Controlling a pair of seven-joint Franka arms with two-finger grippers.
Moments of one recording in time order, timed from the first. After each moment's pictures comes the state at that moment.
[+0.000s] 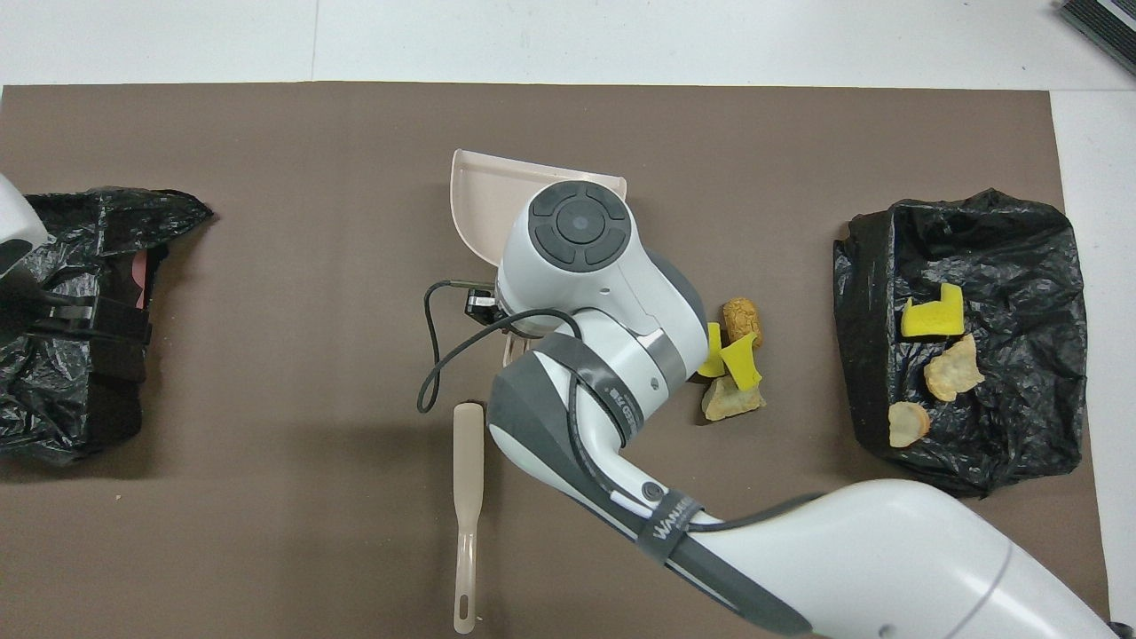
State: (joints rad) left arm -0.01 -0.08 -0.03 -1.75 0.02 1.65 0.08; right arm 0.21 0.67 0.56 -1.33 -0.21 2.01 0.88
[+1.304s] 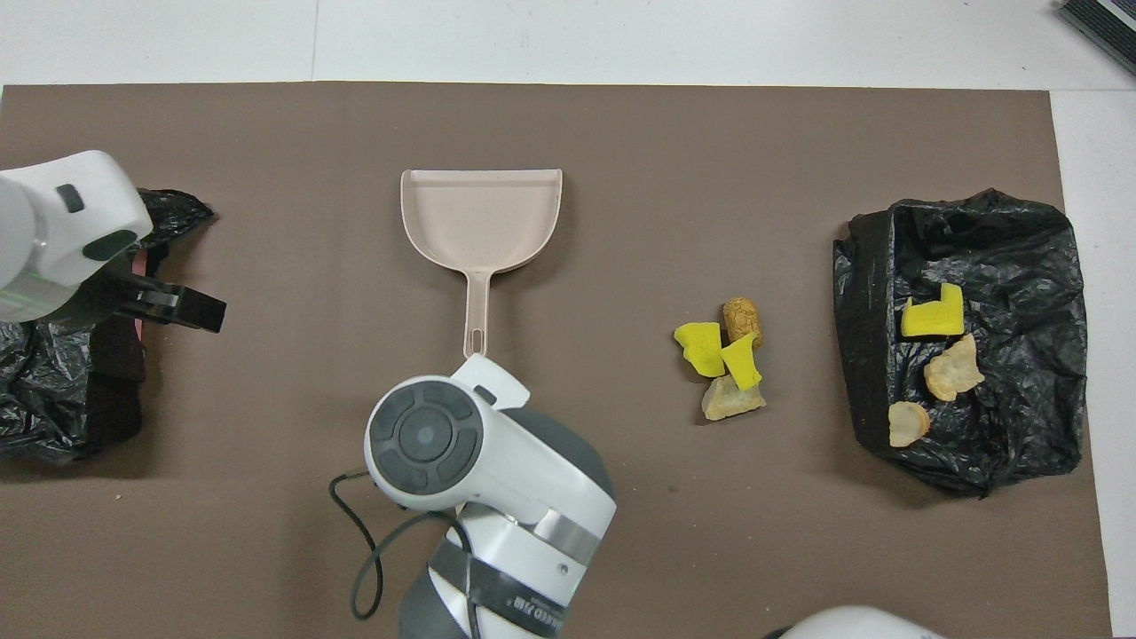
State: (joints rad) left arm -0.13 0.01 -0.04 -1.72 0.01 1.69 0.12; right arm 0.16 0.44 0.85 -1.68 -0.18 1.97 0.88
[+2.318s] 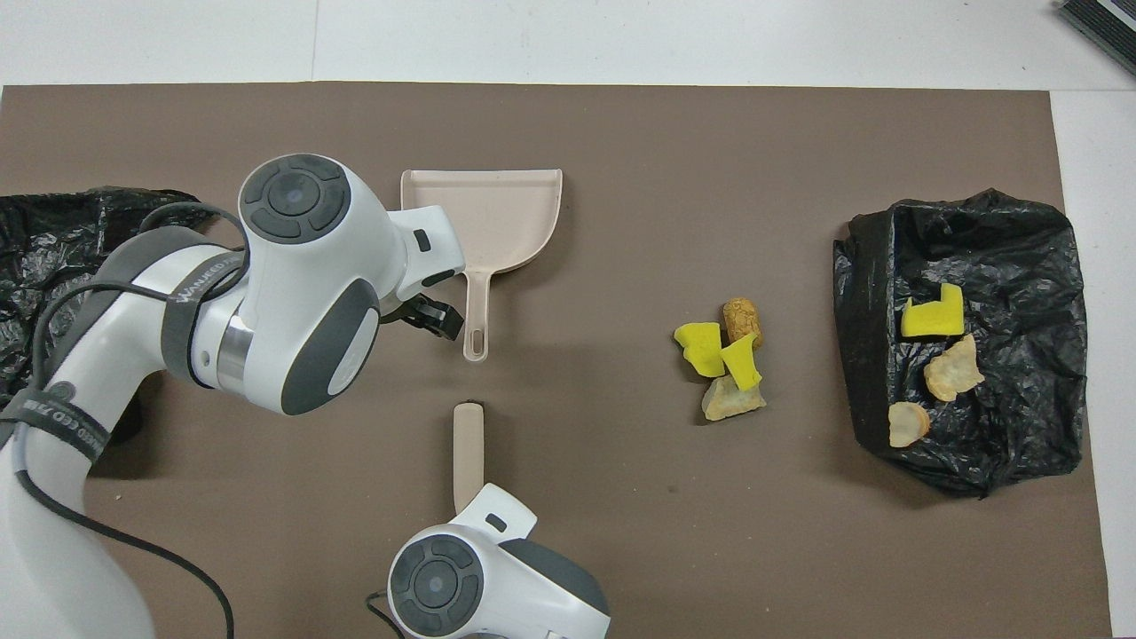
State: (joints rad) left arm -0.43 0.27 -0.04 -1.76 0.01 1.98 -0.02; right arm 0.16 0.37 0.90 -2.01 -0.12 2.18 0.96
